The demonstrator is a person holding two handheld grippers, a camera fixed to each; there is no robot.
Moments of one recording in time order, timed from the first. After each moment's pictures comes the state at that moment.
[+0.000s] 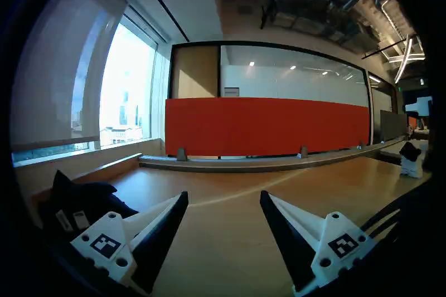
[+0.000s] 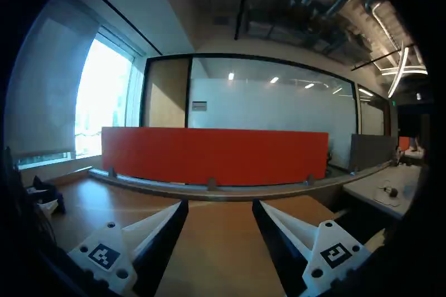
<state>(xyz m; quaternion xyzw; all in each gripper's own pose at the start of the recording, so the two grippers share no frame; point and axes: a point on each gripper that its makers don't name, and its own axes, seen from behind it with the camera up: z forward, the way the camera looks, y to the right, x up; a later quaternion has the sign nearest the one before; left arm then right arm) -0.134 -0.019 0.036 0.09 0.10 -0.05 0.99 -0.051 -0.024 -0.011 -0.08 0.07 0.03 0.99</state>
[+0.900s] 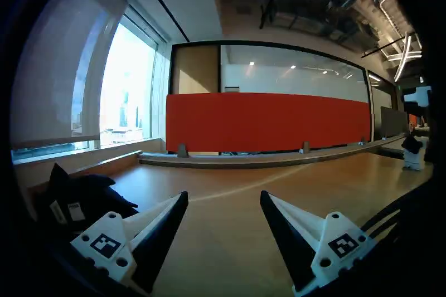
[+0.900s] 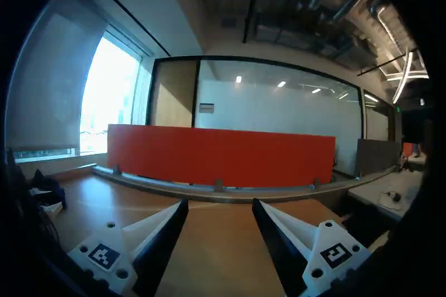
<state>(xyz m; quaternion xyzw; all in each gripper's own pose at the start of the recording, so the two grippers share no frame) -0.158 -0.024 0.048 0.09 0.10 -0.05 0.99 -0.054 -0.045 -0.001 -0.06 0.08 0.02 0.99</state>
